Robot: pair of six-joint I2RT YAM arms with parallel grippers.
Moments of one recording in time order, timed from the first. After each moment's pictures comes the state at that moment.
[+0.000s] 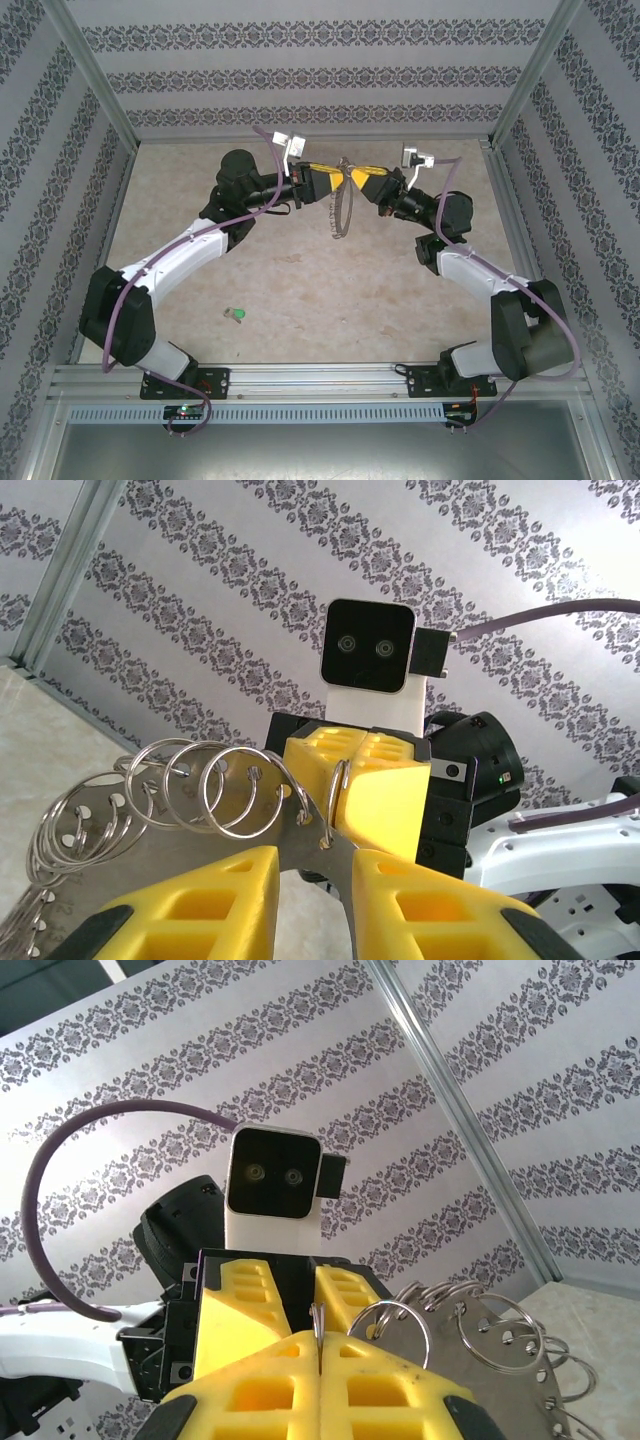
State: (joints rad) left arm -0.50 1.52 1.16 0.51 0.82 -0.70; right arm 0.28 1.40 0.74 1.23 -0.85 0.99
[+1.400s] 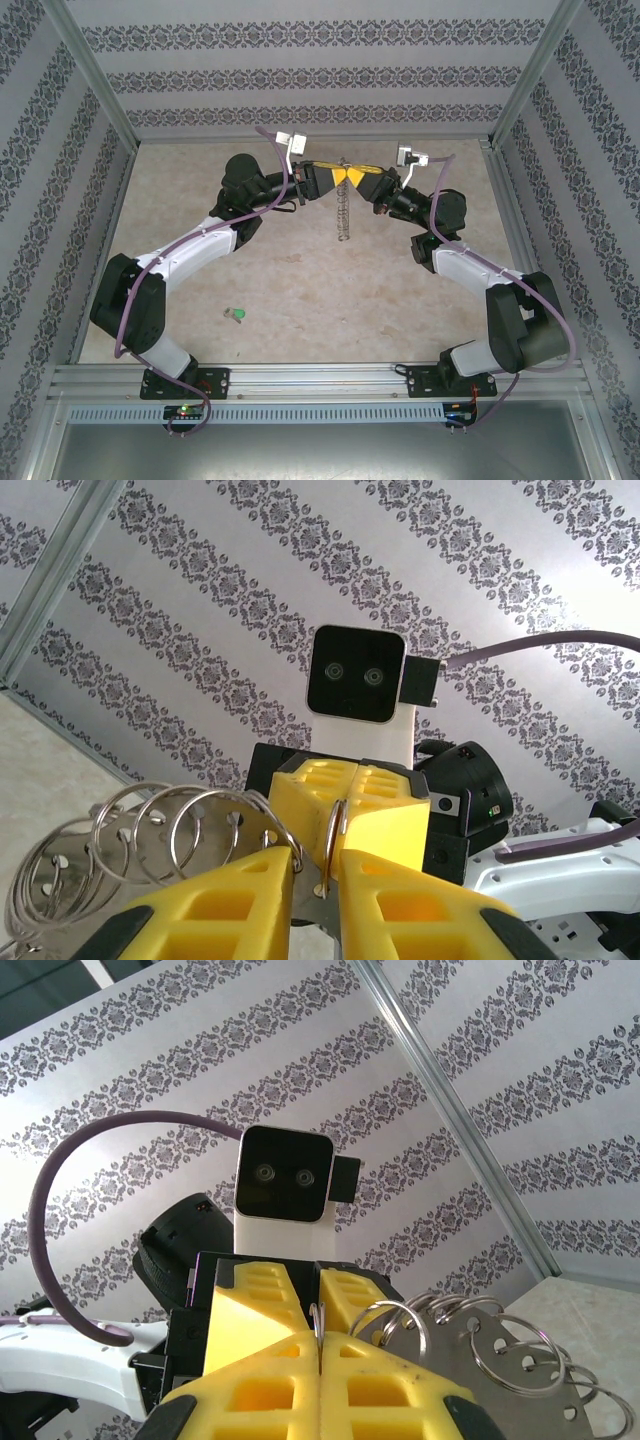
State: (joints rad) left arm -0.50 1.60 1.15 0.69 0.81 -0.82; right arm 0.30 1.44 0.75 1.23 -0.82 1.00
